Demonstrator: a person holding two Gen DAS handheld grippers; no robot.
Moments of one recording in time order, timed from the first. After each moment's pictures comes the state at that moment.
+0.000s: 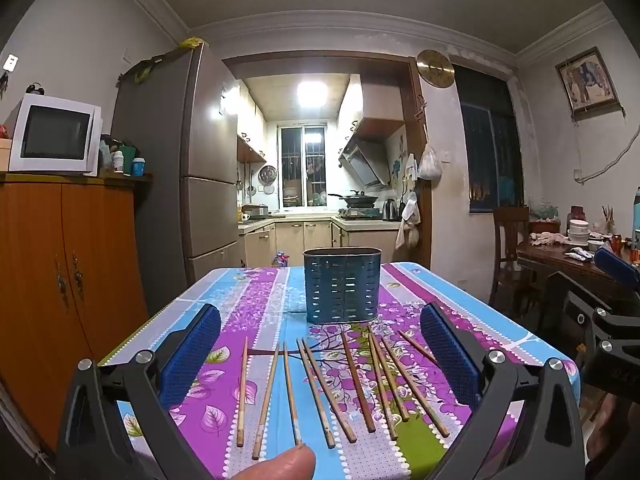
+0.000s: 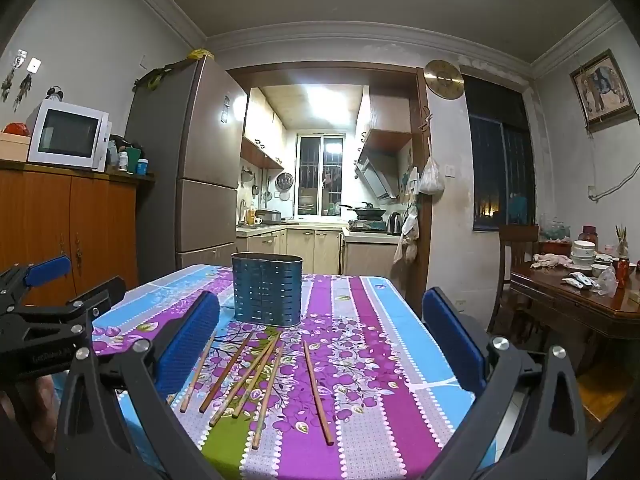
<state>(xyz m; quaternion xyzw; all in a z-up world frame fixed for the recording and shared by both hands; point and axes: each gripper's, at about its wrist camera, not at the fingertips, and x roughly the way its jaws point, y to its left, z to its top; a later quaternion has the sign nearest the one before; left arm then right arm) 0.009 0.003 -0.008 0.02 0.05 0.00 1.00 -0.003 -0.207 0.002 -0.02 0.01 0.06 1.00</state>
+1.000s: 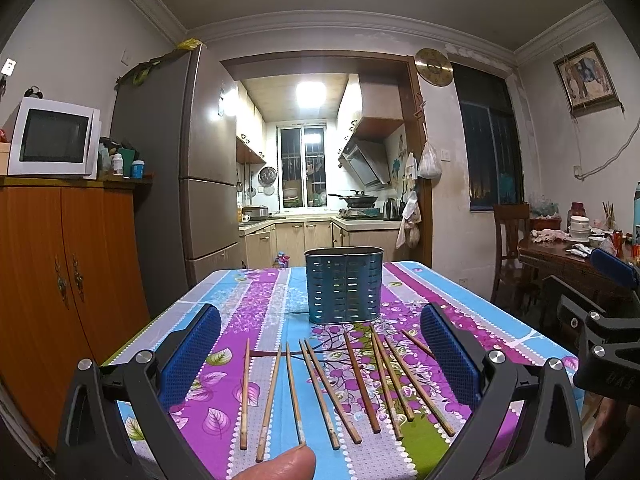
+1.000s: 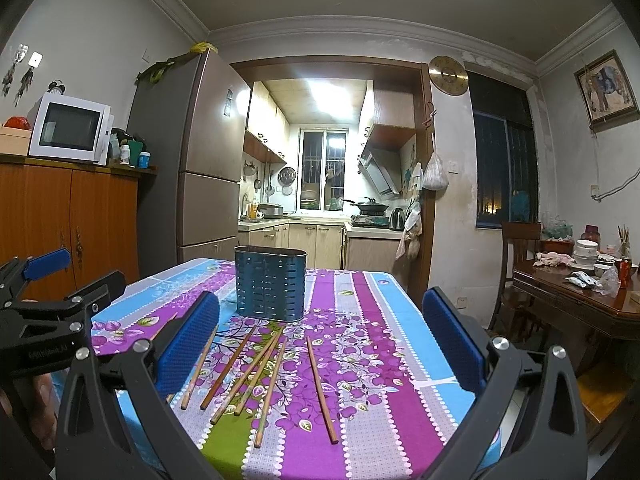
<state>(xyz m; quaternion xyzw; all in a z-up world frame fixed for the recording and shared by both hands) 0.011 0.008 -0.009 0.03 0.05 0.00 1.00 0.010 -0.199 -0.013 -0.03 0.02 0.06 1.00</state>
